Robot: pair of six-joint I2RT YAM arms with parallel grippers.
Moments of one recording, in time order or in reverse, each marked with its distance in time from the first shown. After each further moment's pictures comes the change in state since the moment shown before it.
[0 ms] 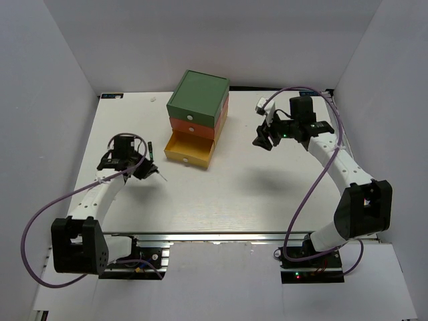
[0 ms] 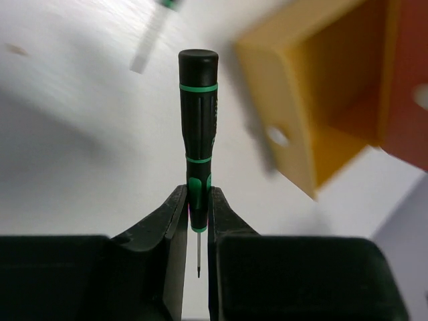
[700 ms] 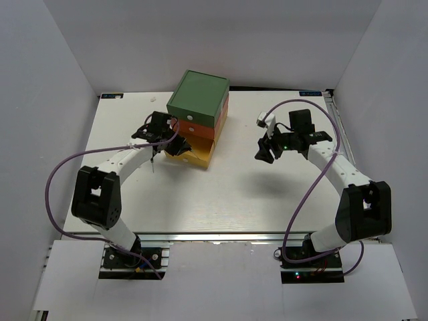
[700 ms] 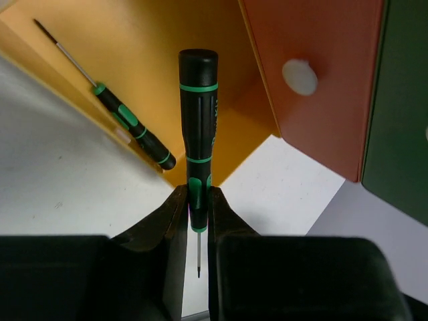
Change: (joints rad) left arm -0.286 0.388 0.344 0.133 0.030 -0.208; right arm -0.016 -0.029 -0.157 0.003 -0.002 0.008
